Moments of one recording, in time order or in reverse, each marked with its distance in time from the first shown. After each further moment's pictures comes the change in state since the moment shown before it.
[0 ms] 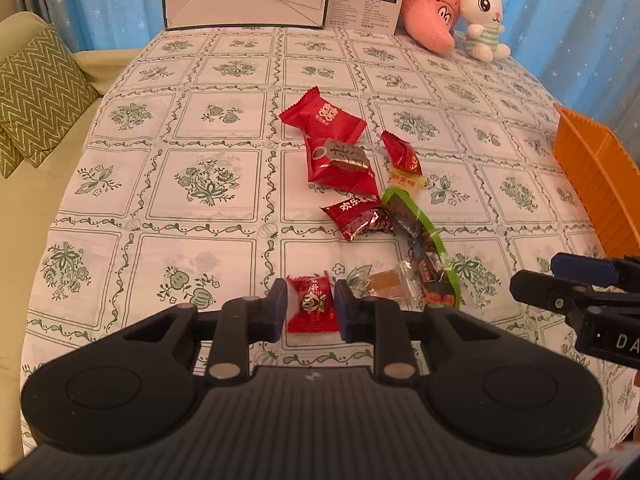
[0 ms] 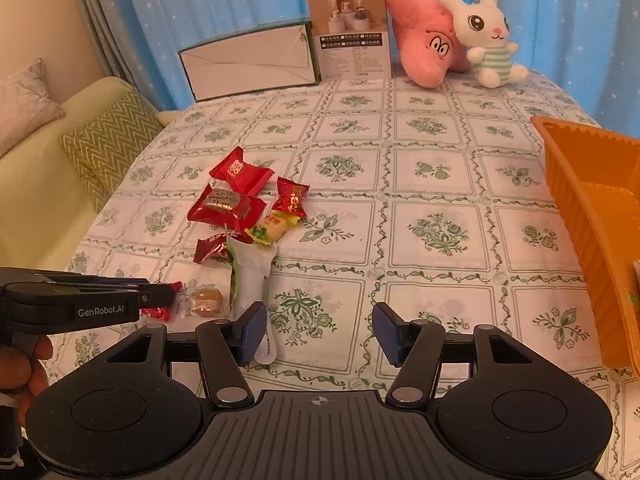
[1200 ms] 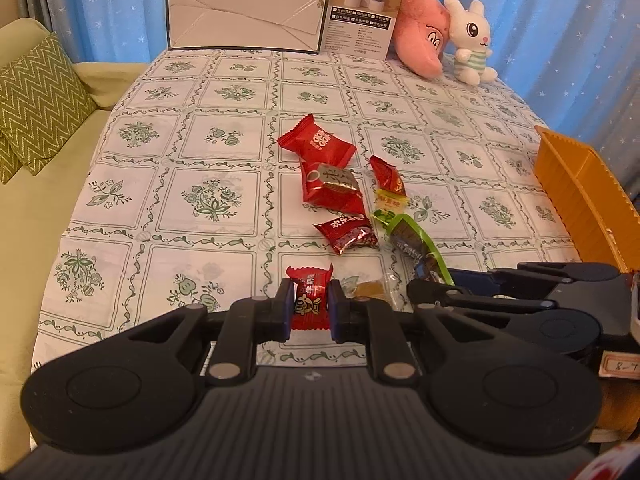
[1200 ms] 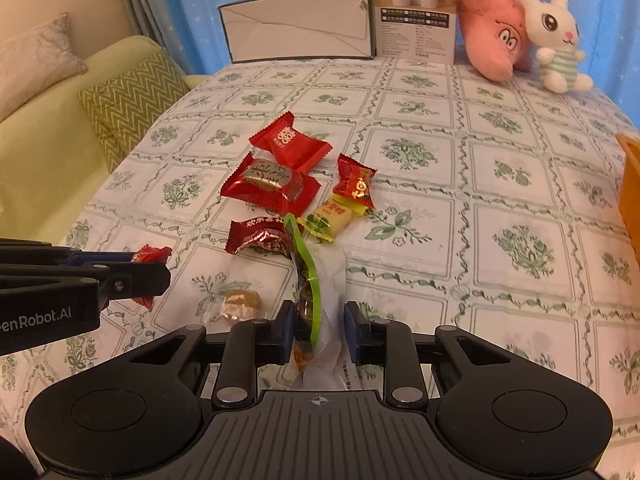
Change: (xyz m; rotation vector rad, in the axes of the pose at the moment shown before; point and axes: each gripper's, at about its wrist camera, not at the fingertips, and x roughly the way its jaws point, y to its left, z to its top) left arm -0.030 0.002 -0.002 -0.018 -0.061 -0.033; right arm 0.054 0.036 0.003 -0.104 0.056 0.033
